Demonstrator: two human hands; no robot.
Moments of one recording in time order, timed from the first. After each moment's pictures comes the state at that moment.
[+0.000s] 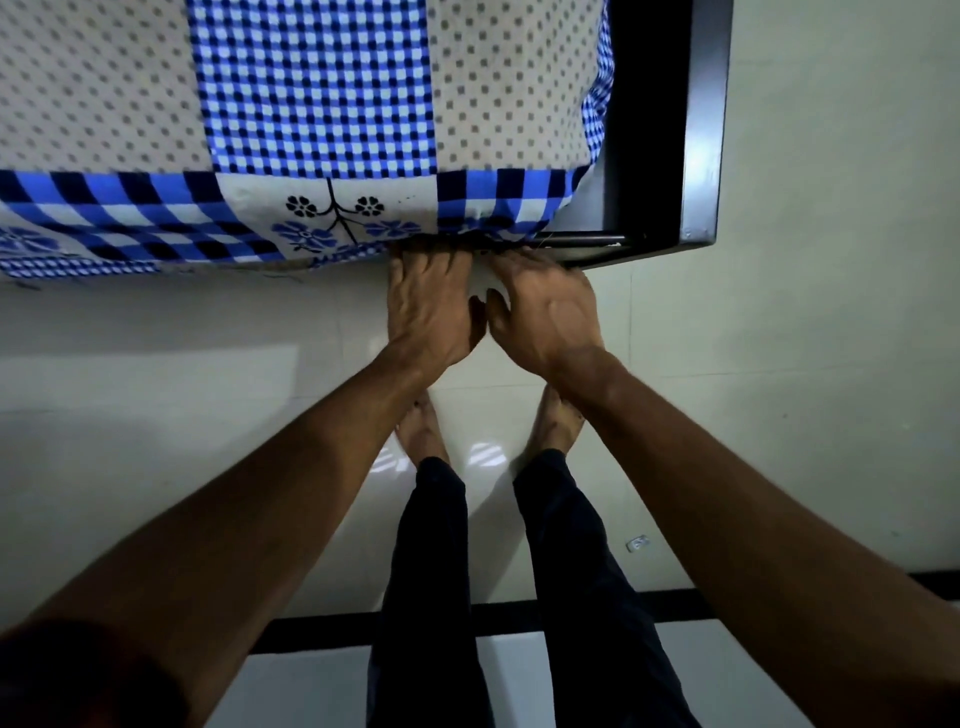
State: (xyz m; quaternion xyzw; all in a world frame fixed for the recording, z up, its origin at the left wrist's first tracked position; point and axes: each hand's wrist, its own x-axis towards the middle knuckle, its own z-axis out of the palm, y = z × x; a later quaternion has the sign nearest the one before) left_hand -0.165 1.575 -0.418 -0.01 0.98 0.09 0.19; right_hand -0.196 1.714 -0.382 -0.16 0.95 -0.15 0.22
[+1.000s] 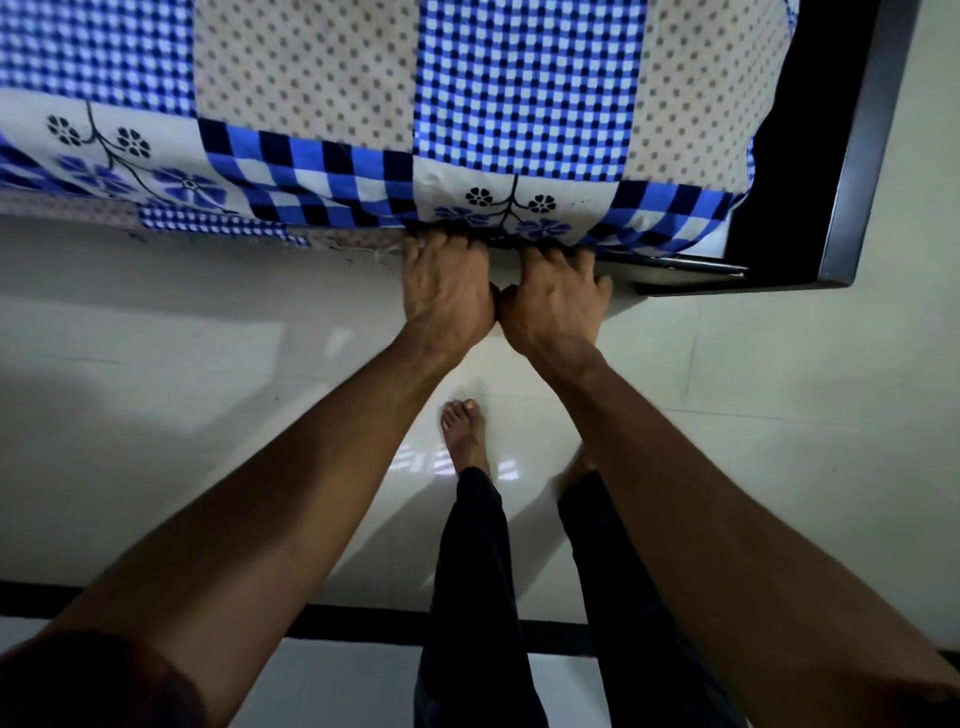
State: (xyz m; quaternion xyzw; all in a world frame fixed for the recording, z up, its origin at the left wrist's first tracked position) left_hand -0.159 1.481 -0.392 -0.12 0.97 0.06 0.18; right_hand -0.180 1.590 -0.384 -0.07 0.96 -0.08 0.25
